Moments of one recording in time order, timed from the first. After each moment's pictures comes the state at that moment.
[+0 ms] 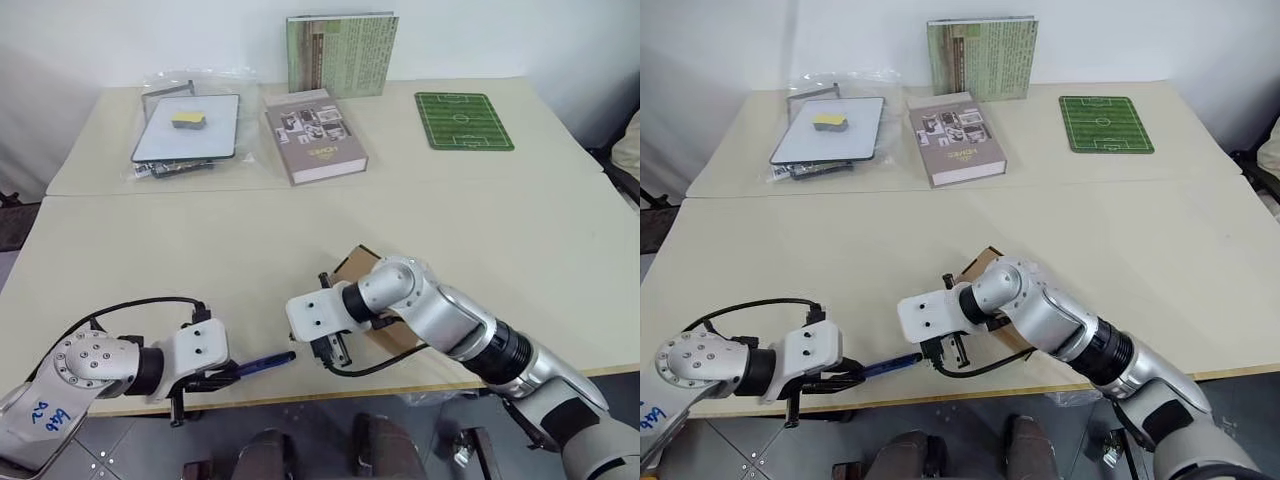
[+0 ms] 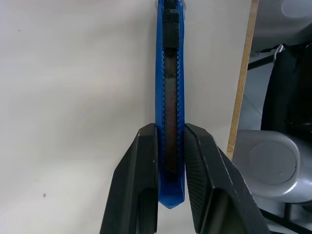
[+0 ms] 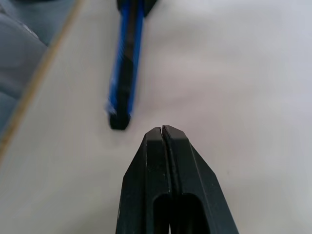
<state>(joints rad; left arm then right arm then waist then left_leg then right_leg) 0.15 1.07 0.07 -0.71 -0.31 0.72 -0.93 -0.80 -0.48 0.72 -0.32 -0.05 0.55 1.20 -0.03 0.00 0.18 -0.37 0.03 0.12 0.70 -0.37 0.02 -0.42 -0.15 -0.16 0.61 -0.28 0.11</state>
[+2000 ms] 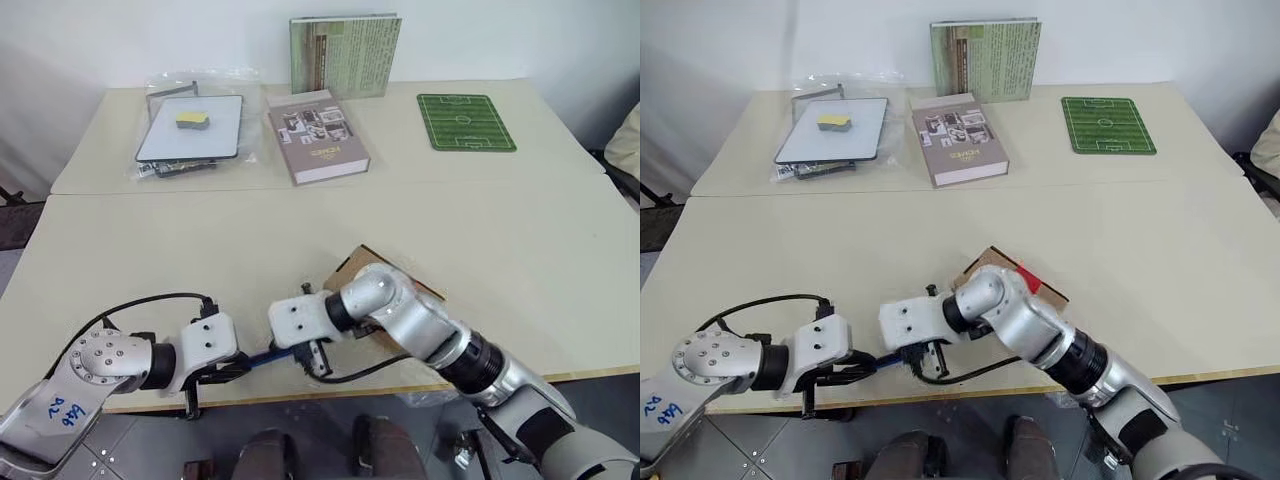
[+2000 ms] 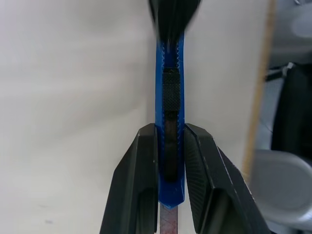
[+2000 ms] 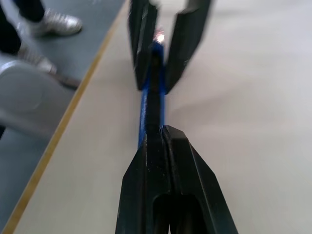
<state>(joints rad) 0.08 1.00 0.02 -0.65 -0.29 0.69 -0.87 -0.76 -0.37 0.61 -0.25 -0.02 0.59 1.20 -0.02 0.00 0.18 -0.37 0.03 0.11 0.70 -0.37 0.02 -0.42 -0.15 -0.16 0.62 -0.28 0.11</state>
